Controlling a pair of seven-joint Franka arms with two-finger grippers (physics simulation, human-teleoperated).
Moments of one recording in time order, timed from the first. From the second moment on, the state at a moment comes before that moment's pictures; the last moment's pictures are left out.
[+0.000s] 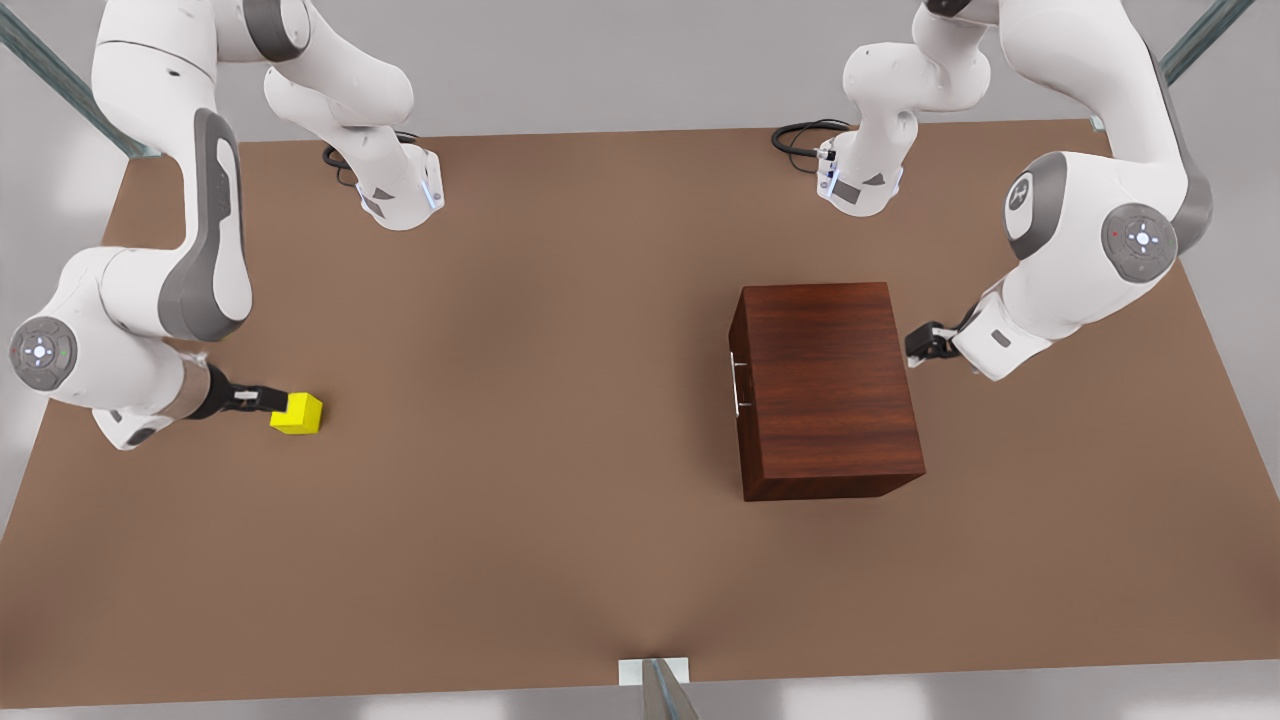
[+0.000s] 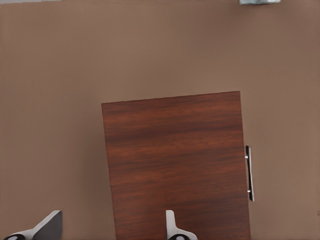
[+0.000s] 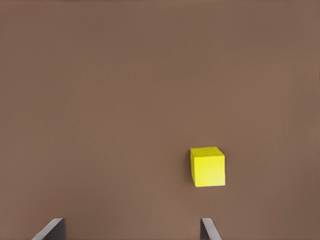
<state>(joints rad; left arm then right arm) -0.13 0.18 -0.03 -1.49 -0.08 1.64 -0.06 -0.06 0.25 -0.02 -1.60 0.03 1.69 -0.02</state>
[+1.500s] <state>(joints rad) -0.72 0.67 -0.03 -1.33 0.36 1.75 -0.78 -0.23 0.43 -0.03 -2.02 -0.04 2.26 -0.13</state>
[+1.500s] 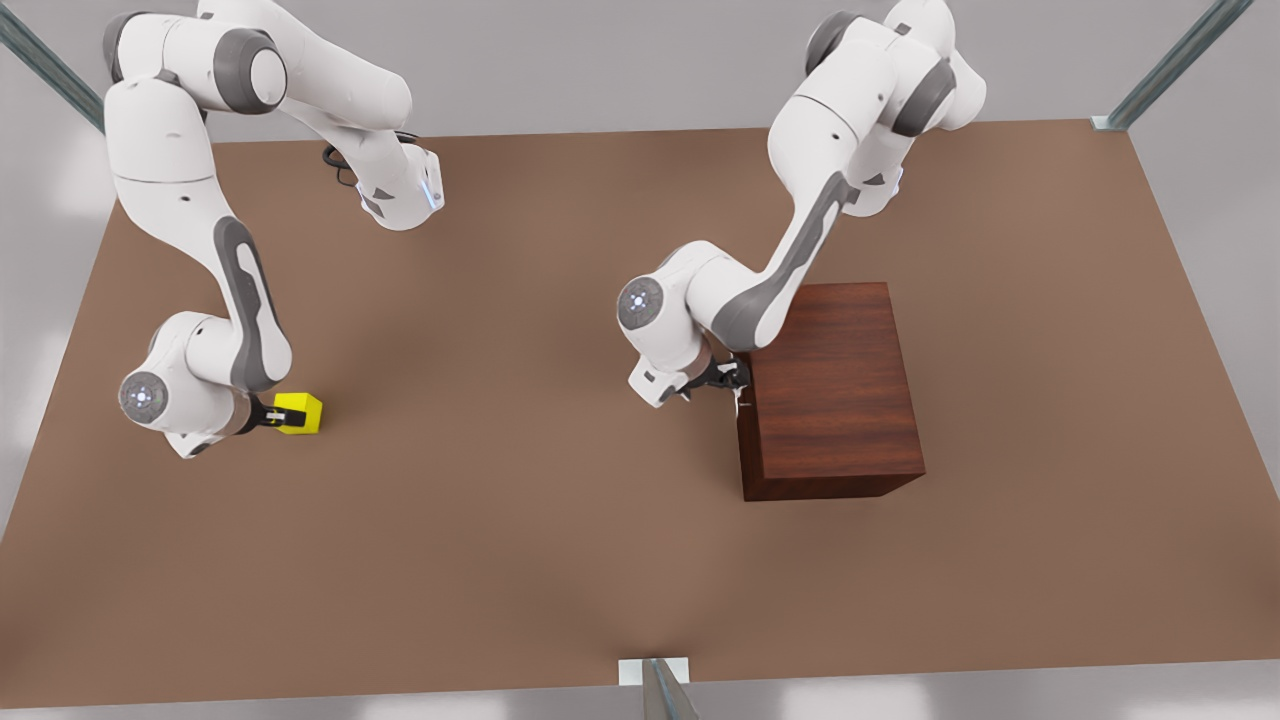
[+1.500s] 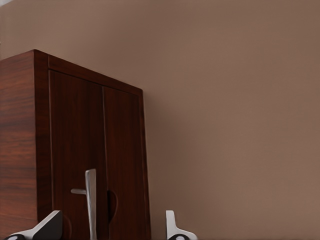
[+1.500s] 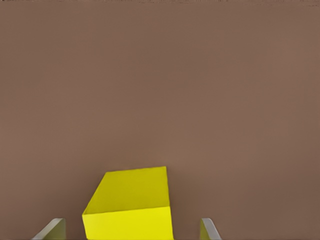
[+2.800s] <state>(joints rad) -0.74 0.69 -0.03 -1.39 0.36 1.79 -0.95 -0.23 0.45 -0.02 -2.12 -0.07 2.45 -0.15</state>
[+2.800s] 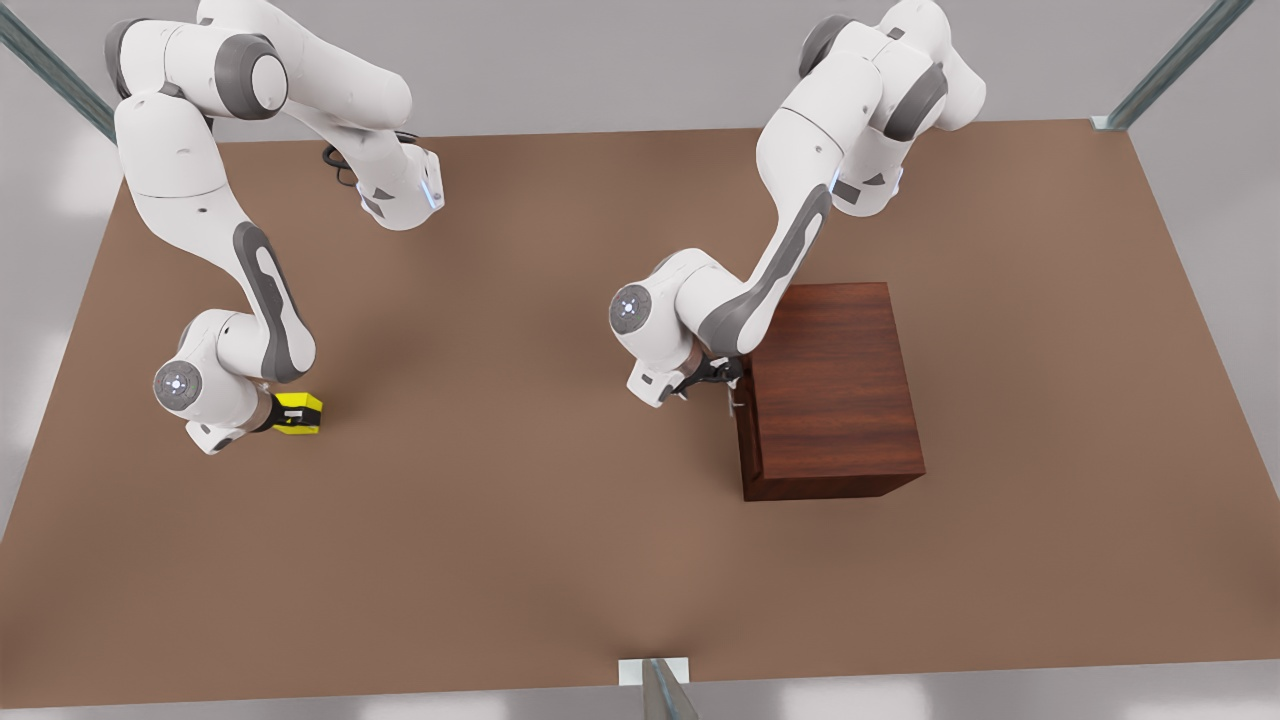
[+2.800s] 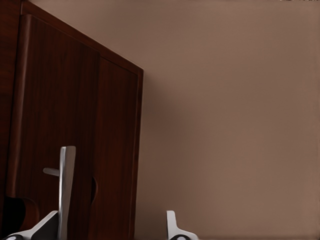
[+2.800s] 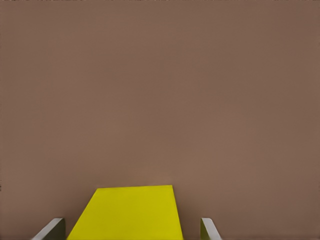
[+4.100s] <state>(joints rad) -0.79 0.71 -0.03 -1.36 0.31 1.81 -0.99 -0.23 0.45 -0.03 -2.12 -0.07 2.41 -0.16</state>
